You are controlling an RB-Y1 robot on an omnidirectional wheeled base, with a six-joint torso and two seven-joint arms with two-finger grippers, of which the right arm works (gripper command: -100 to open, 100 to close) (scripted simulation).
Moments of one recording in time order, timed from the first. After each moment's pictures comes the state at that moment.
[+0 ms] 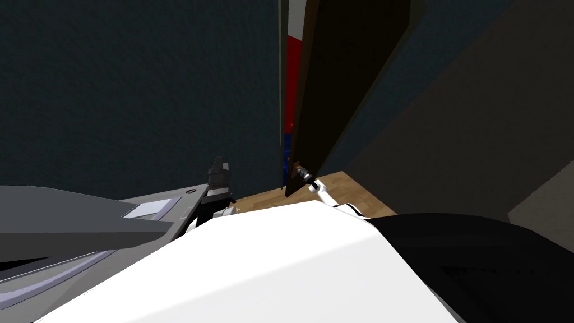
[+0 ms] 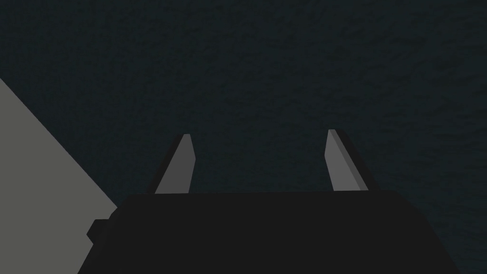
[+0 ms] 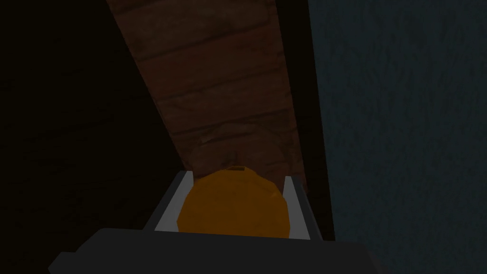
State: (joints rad) arm -0.19 -0.37 0.07 -0.94 0.44 -0.67 0.53
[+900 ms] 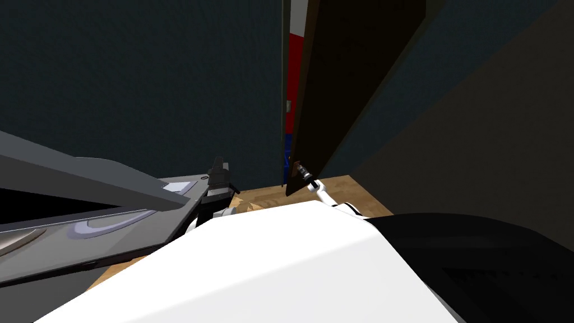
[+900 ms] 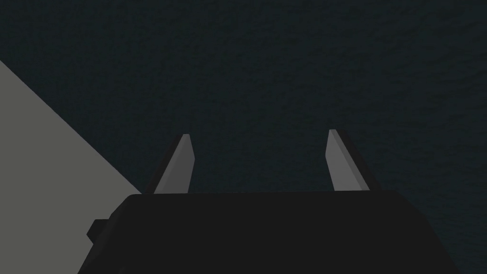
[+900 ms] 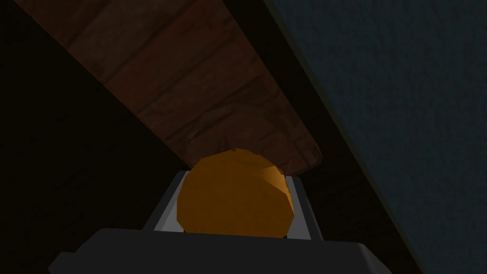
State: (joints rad) arm -0.20 -0.35 0.08 -0.93 0.28 -0.64 0.31
